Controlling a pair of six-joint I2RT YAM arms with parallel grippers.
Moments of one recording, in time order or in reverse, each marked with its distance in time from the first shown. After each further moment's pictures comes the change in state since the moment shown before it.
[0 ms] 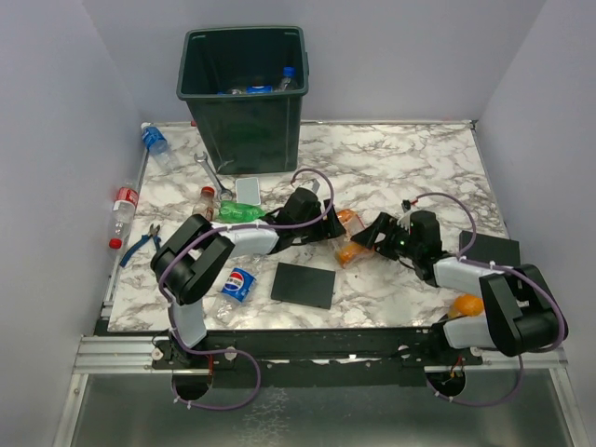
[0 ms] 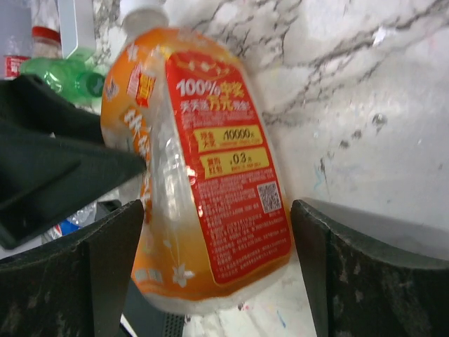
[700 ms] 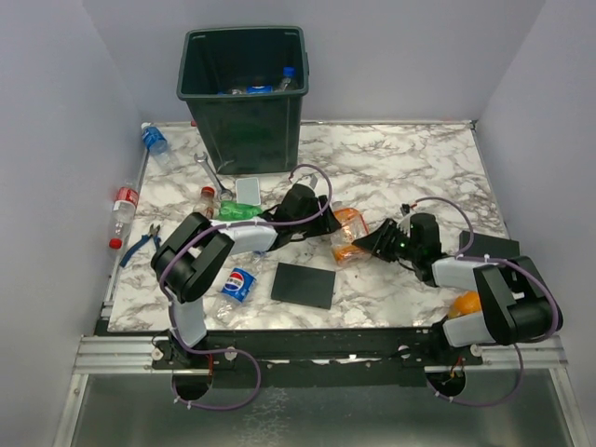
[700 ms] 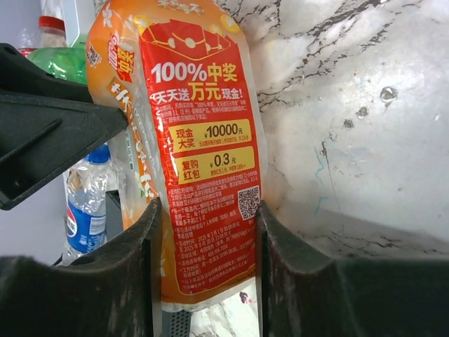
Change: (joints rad) left arm 0.026 0.025 0.024 0.039 0.001 0.024; right arm -0.005 0.050 -0.040 0.066 -0.082 0.061
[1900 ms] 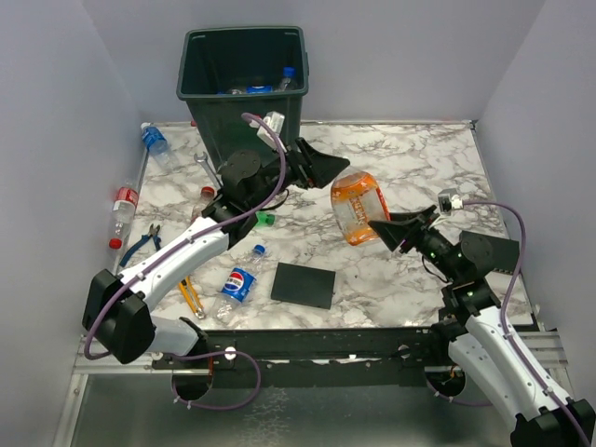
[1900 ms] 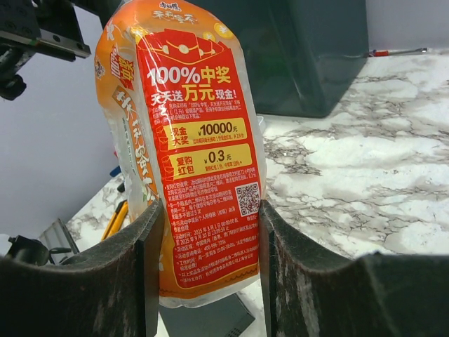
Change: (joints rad) left arm 0.070 -0.511 0.090 0.149 0.153 0.005; right arm 0.042 -0.845 0.021 -0.154 0.032 -0.279
